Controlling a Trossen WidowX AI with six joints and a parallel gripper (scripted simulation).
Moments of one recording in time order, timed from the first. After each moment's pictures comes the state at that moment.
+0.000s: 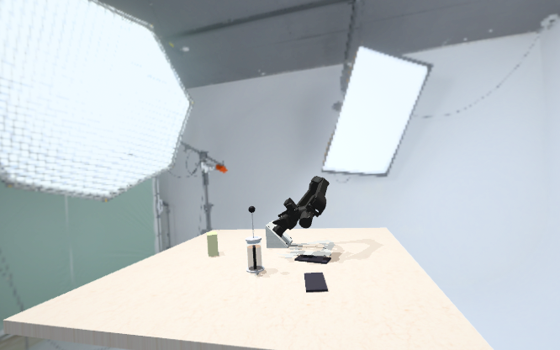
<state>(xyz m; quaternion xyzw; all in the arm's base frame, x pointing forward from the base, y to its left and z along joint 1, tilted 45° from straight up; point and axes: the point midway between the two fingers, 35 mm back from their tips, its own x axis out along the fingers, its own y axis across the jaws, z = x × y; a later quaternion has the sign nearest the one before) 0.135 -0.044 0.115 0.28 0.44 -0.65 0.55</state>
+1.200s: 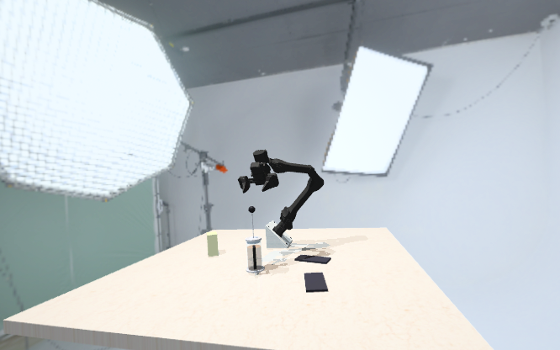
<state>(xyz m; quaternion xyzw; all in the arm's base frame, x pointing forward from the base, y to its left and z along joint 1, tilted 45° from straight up) 0.300 -0.232 0.187 0.40 0.24 0.02 0.88</state>
